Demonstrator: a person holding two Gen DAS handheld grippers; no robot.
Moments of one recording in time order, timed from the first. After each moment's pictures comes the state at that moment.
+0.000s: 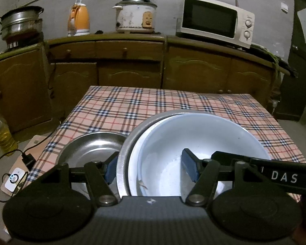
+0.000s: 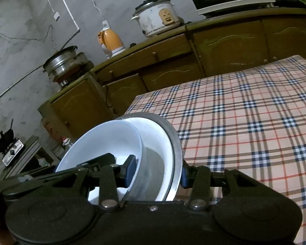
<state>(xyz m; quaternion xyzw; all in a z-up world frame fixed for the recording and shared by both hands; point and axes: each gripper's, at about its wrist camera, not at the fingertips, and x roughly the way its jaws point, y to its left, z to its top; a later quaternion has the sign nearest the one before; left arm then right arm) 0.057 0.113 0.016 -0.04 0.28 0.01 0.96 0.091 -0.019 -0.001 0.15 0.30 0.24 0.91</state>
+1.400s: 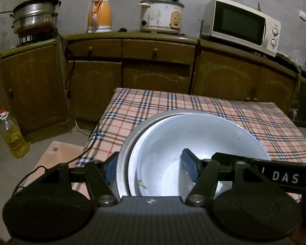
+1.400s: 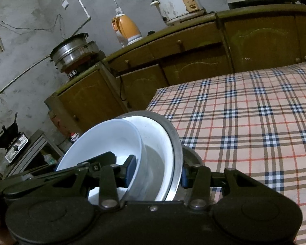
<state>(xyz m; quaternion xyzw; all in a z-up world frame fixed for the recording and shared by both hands) 0.096 0.208 0.013 -0.04 0.28 0.03 0.96 0.149 0.089 -0.005 0.14 0.32 0.27 0.90</state>
